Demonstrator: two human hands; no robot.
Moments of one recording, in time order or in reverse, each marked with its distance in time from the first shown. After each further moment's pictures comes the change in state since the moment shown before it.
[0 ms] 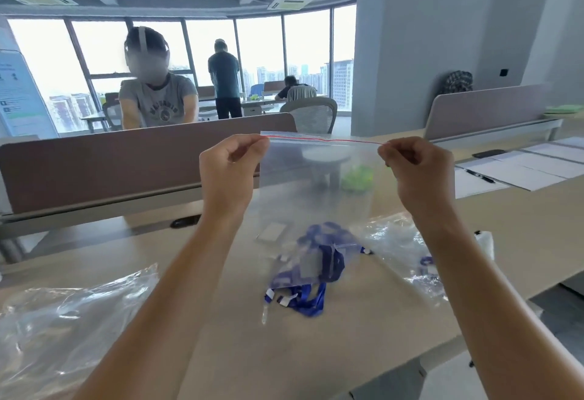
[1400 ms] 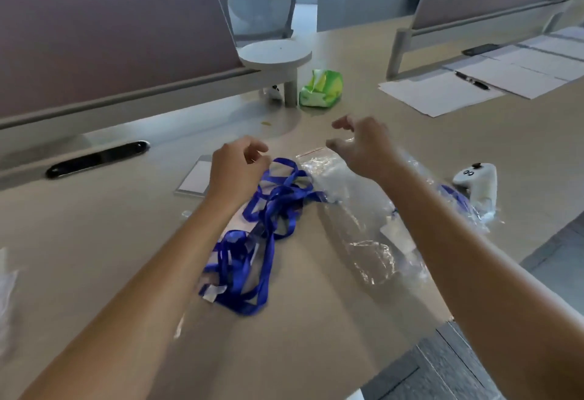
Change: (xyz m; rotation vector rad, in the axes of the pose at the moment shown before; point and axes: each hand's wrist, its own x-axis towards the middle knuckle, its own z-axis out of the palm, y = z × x) left_hand -0.021 -0.225 0.137 0.573 -0.480 -0.245; right_hand 0.075 0.237 0.035 -0.775 -0.490 0.108
